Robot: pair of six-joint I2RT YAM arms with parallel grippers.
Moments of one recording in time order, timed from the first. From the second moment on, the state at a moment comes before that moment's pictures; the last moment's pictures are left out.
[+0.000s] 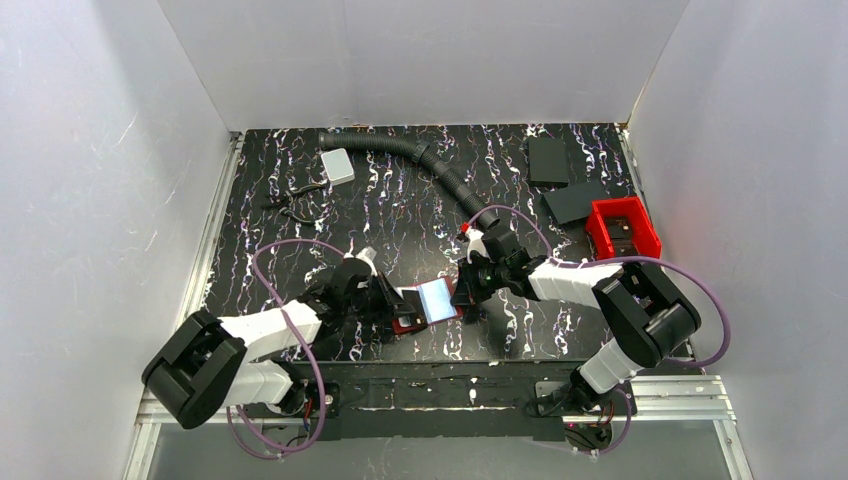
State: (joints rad) left arm -0.68 1.23 0.36 0.15 0.24 -1.10; right arm 0.66 1.56 0.65 0.05 -0.48 0.34
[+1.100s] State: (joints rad) left arm -0.61 1.39 0.35 0.33 0.38 -1.09; right arm 0.66 1.56 0.65 0.05 -0.47 0.34
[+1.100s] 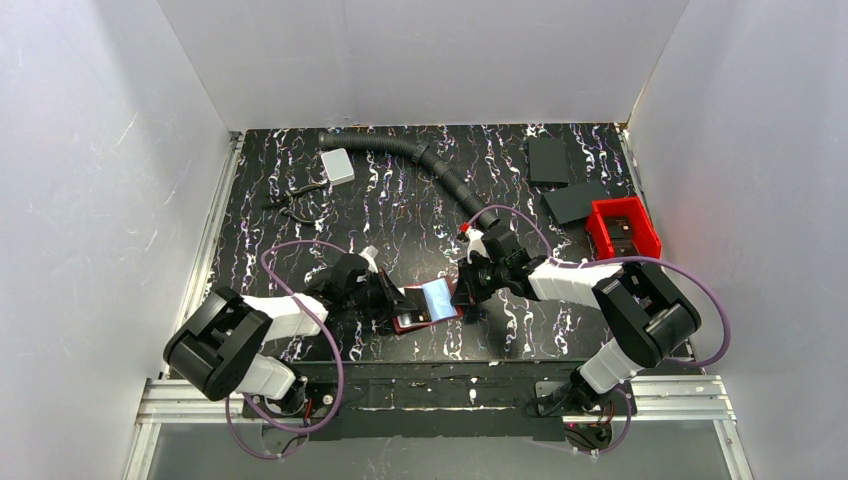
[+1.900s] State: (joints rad) left arm -0.61 1.42 0.34 0.42 0.39 -1.09; right arm 0.66 1.56 0.65 0.05 -0.47 0.34
